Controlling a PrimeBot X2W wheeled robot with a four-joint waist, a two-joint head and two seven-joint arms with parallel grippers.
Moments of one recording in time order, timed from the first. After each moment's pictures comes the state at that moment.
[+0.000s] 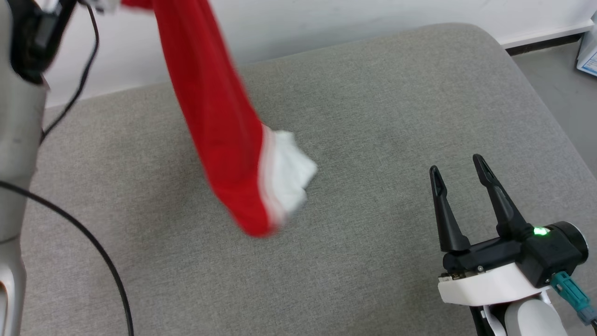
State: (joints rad) left arm -1.17 0.49 -0.37 0.29 -0.39 -0.12 0.16; right arm -0.10 -0.05 0.12 -0.07 0.05 0.13 -0.26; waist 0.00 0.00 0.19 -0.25
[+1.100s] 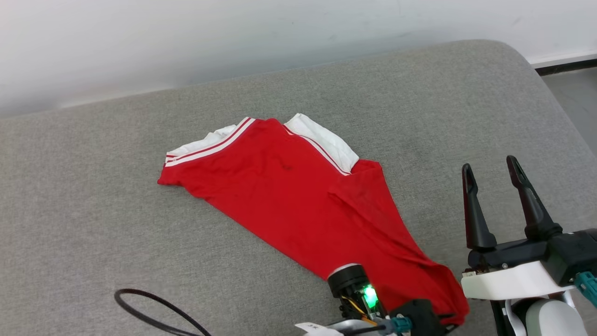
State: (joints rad) left arm -0.58 0.09 -1.26 0.31 -0.51 -0.13 -0.02; right arm -0.09 -0.05 0.02 -0.06 0.03 0.13 -0.26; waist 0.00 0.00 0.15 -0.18
